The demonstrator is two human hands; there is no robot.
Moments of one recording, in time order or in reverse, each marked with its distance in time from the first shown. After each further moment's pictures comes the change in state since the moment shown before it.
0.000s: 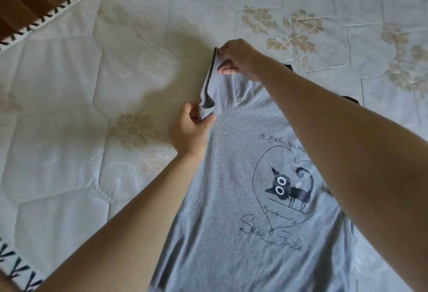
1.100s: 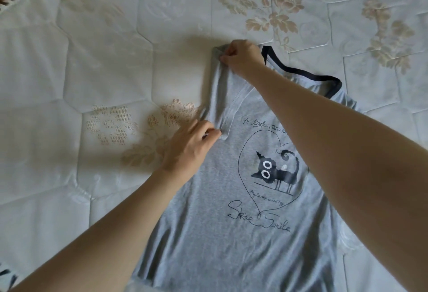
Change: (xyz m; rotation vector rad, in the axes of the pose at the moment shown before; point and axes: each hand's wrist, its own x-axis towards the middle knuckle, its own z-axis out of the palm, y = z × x) left_hand -0.031 -0.038 -0.003 0.730 -0.318 1.128; right_hand -0.002 0.067 -0.027 -0.512 0.309 -0.143
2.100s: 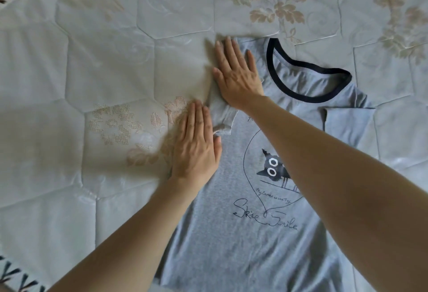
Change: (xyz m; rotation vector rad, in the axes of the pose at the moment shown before) left_hand -0.006 0.021 0.015 0.273 -0.171 -0.347; right_hand -0.040 0.025 0.051 -0.508 0.035 -0.324
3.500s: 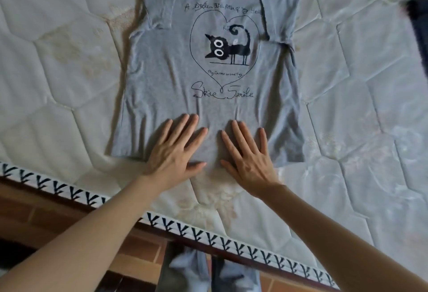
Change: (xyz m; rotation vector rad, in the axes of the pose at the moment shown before) left_hand -0.219 0.020 -0.035 0.077 -0.339 0.633; right_hand -0.451 -0.071 0.074 0.129 -0.012 0.125
